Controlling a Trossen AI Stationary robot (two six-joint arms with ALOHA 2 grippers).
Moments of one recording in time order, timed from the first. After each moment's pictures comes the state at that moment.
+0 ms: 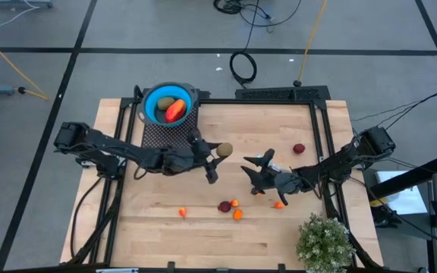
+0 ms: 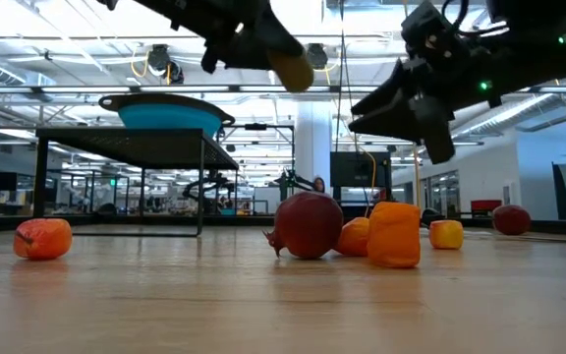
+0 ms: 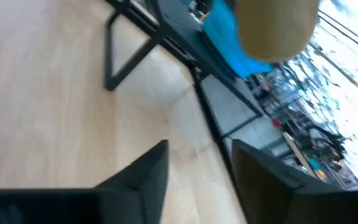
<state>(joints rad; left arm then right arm) -0.15 1.50 0.95 0.27 -0.54 -0.14 0.35 1.53 0.48 0.79 0.84 -0.59</state>
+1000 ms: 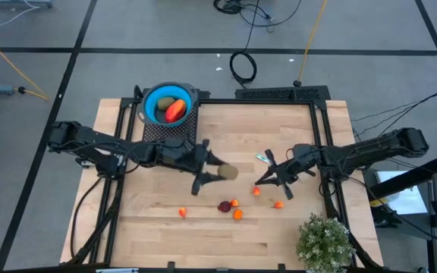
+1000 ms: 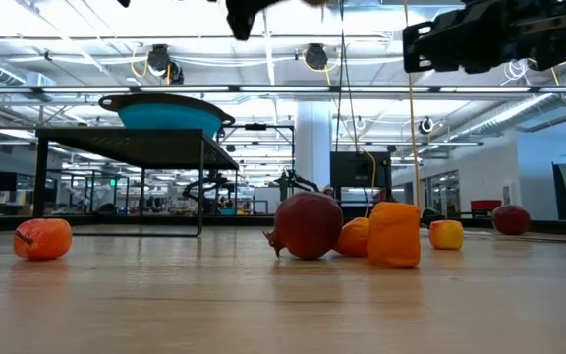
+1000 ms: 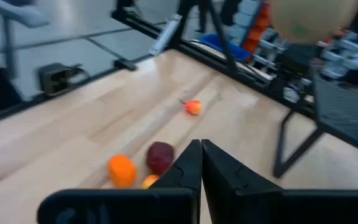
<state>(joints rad) -0.11 1.42 0.95 0.35 0.15 -0.13 0.08 0.99 0.44 0.29 -0.33 -0.38</state>
